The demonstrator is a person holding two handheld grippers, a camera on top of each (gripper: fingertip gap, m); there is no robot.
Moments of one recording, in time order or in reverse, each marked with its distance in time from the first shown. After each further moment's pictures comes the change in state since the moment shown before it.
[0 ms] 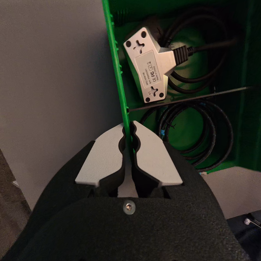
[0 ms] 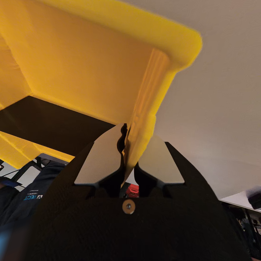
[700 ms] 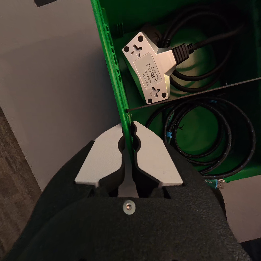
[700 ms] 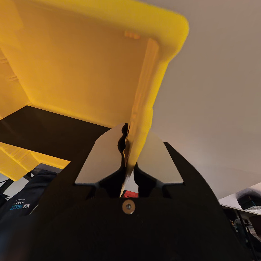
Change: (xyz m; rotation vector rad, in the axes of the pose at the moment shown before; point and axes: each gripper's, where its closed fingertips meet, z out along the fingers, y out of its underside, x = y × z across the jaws) left arm -0.004 0.001 0.001 0.077 -0.064 0.192; right arm -0.003 -0.026 -0.004 0.043 0.059 -0.018
